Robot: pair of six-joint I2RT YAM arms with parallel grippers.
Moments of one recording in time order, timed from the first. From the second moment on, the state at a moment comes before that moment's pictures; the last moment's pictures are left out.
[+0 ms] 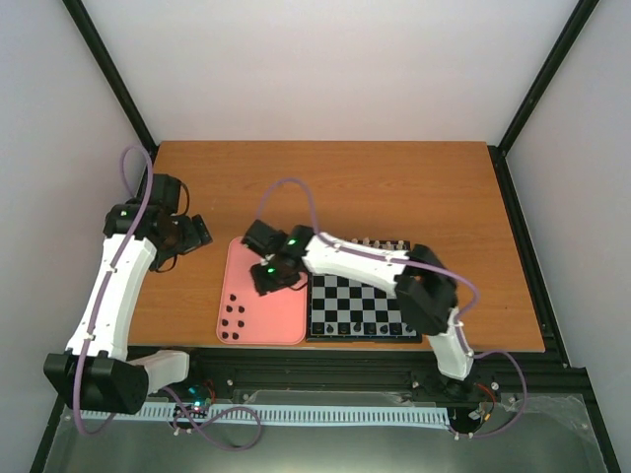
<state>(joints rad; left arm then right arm) -0.05 1.19 1.27 -1.27 -0.13 -0.56 1.06 1.97 1.64 -0.82 -0.11 0.62</state>
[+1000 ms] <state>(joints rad) -0.05 1.14 1.27 -1.30 -0.13 -0.56 1.16 2.42 2.10 -0.92 -0.22 0.56</state>
